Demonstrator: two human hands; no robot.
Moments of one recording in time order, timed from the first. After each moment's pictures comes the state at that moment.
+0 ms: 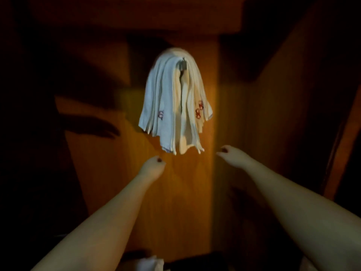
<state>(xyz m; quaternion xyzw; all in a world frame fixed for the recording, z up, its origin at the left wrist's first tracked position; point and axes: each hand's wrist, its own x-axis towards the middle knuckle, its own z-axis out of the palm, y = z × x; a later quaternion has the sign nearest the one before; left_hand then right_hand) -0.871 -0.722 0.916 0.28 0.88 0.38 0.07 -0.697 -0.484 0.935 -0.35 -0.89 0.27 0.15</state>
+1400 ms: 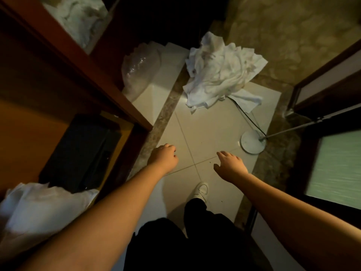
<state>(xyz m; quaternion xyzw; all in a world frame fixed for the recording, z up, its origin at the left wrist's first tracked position) -0.341 -0.606 0.439 0.70 0.61 -0.18 0.33 -0.095 -0.666 0.415 -0.69 -0.61 0.37 -0.16</state>
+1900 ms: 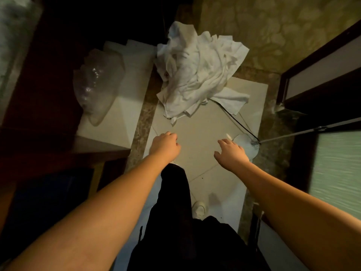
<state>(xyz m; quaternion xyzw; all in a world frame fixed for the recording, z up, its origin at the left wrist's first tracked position) -0.220 -0.367 0.324 0.77 0.53 -0.19 0.31 0.004 -0.469 0.310 -0.75 -0.51 0.38 -0.15</state>
